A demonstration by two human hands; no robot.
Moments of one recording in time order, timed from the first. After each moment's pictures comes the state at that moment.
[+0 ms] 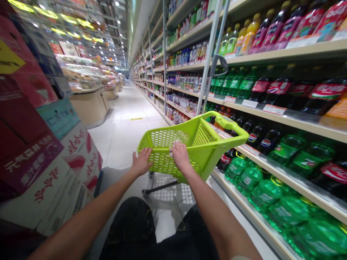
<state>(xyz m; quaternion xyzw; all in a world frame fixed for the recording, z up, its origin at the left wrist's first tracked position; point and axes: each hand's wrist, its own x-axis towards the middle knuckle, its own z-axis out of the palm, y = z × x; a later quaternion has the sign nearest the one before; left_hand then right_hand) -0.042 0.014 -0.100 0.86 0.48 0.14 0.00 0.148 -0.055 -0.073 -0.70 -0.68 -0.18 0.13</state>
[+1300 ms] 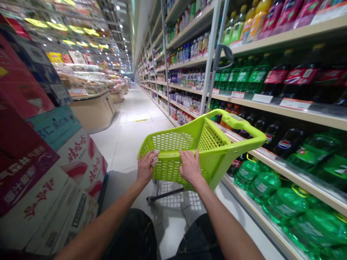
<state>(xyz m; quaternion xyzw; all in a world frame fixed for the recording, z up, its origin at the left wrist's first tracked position) -0.011 0.030 -0.128 0.82 0.43 0.38 0.00 0.183 -0.072 -0.091 -0.68 -0.67 -0.19 0.21</state>
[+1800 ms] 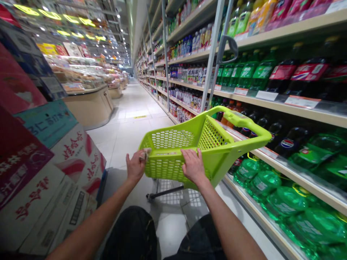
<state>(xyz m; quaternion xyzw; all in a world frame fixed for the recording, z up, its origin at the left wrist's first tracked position) -0.021 0.045 -0.128 0.77 0.46 0.44 0.00 0.194 -0.068 -0.102 -0.66 -0.68 -0.21 0.24</state>
